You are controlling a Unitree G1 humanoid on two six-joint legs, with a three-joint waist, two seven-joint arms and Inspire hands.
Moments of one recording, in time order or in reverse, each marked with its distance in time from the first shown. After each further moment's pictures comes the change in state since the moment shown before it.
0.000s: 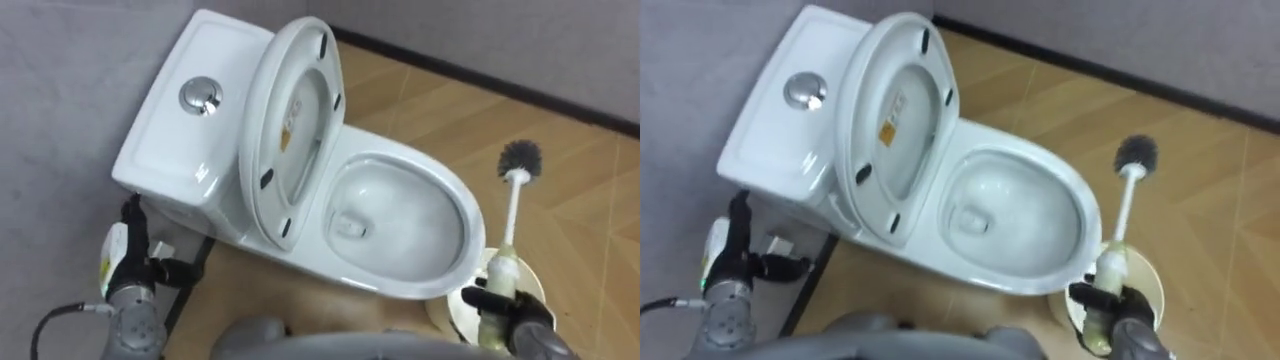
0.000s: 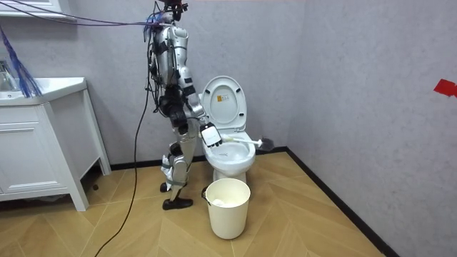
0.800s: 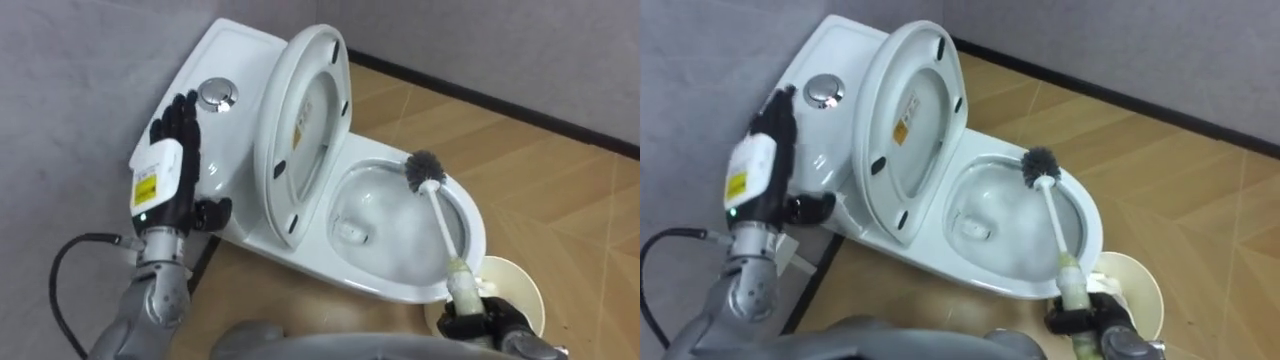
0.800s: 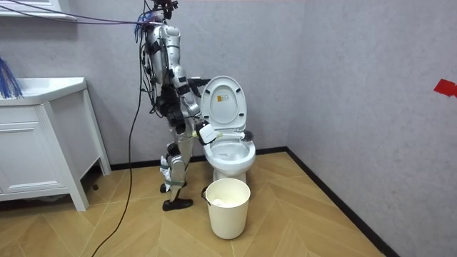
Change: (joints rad) left arm -0.054 0.046 -0.169 -0.099 0.392 -0.081 0.068; right arm 0.024 0.001 0.047 0.005 -0.346 0.007 0.137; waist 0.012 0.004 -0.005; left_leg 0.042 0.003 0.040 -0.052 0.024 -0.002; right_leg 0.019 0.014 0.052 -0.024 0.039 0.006
